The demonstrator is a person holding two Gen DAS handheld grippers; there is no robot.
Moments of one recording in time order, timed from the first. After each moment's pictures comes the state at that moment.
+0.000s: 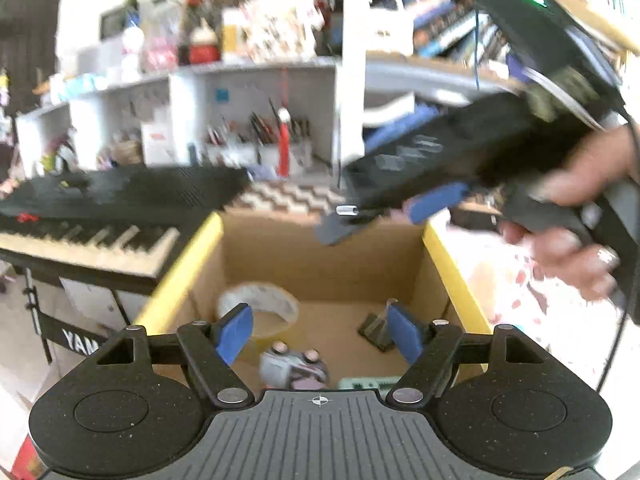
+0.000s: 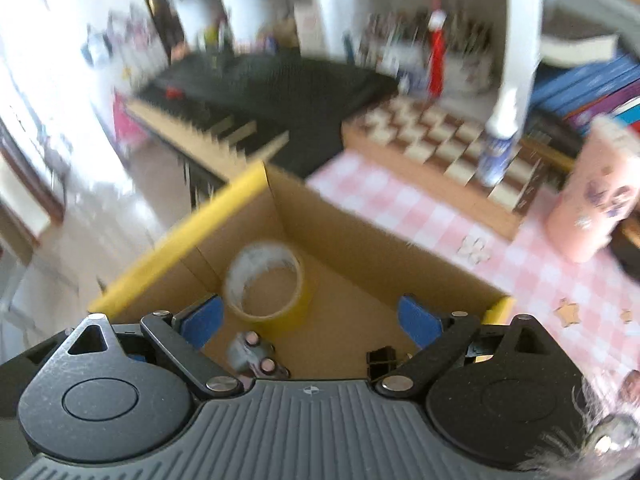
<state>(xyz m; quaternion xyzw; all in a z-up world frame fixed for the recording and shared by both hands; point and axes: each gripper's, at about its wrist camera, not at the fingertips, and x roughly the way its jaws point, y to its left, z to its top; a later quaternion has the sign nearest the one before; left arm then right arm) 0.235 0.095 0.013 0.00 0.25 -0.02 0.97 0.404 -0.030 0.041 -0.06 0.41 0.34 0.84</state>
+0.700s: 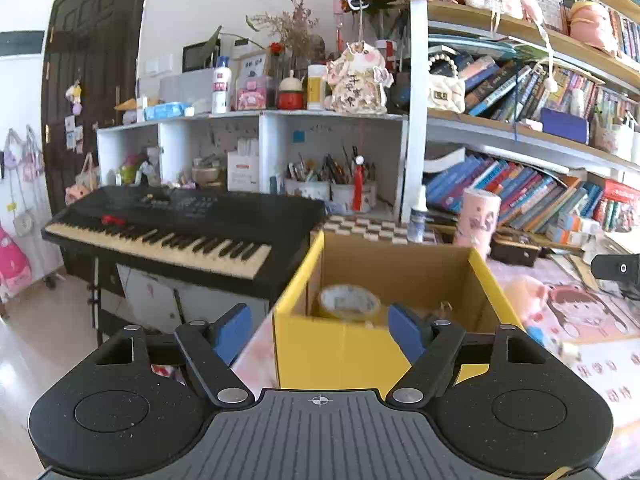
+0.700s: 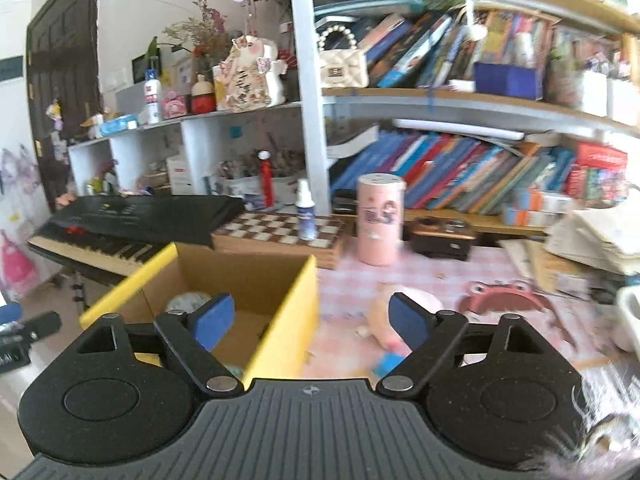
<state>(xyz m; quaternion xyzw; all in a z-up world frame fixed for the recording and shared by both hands) 0.121 0.142 0.034 -0.02 0.20 0.05 0.98 0.194 -0.135 0.059 0.02 0.21 0.11 0.97</state>
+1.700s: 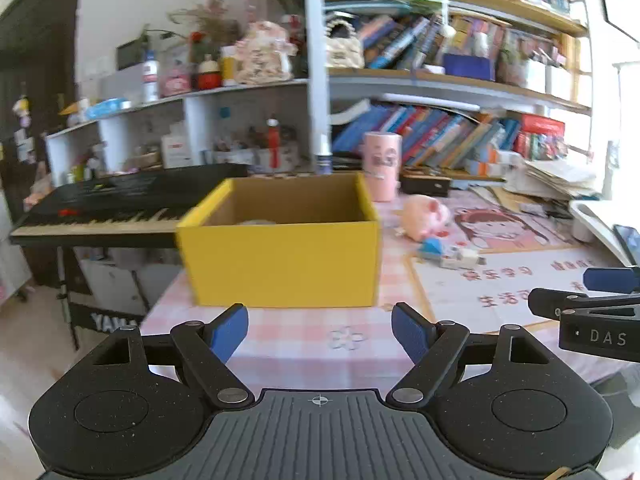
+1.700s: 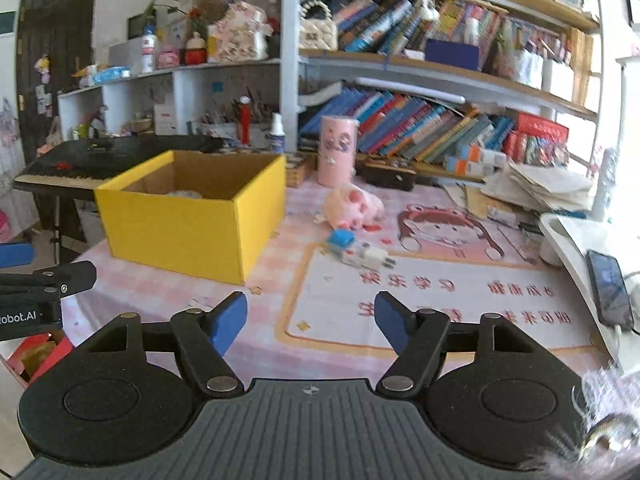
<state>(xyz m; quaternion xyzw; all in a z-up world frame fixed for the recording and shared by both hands) 0.039 0.048 0.005 0.03 0.24 -0.04 0.97 0.041 -0.155 -0.006 -0.03 0.25 0.05 0.97</state>
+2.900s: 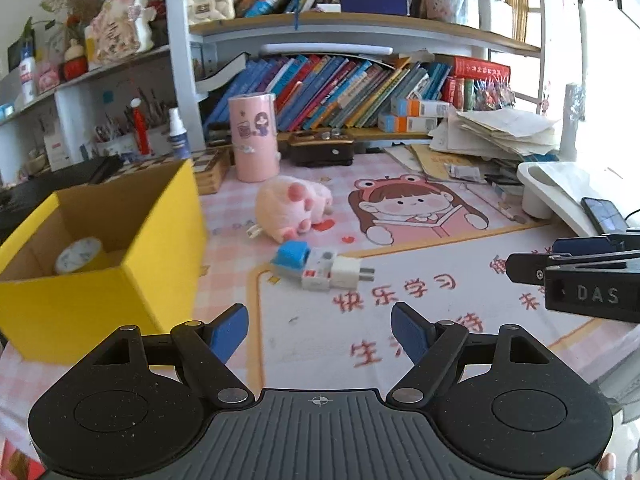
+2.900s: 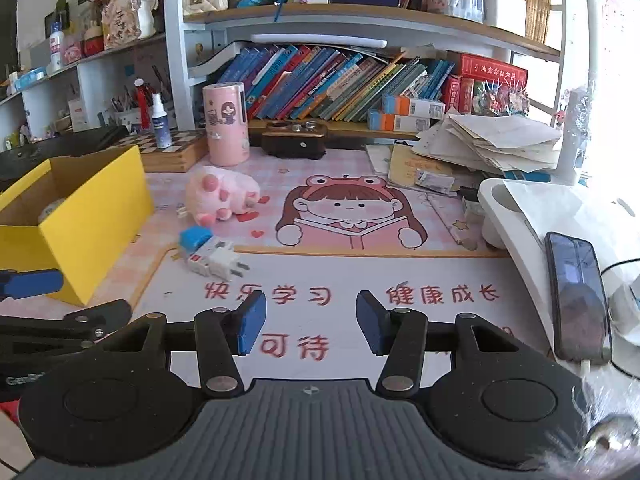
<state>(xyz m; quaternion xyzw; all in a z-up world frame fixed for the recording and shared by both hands) 0.165 -0.123 -0.028 0.06 0.30 -0.12 0.95 0.158 -0.313 -0.019 0.01 0.31 0.01 0.95</state>
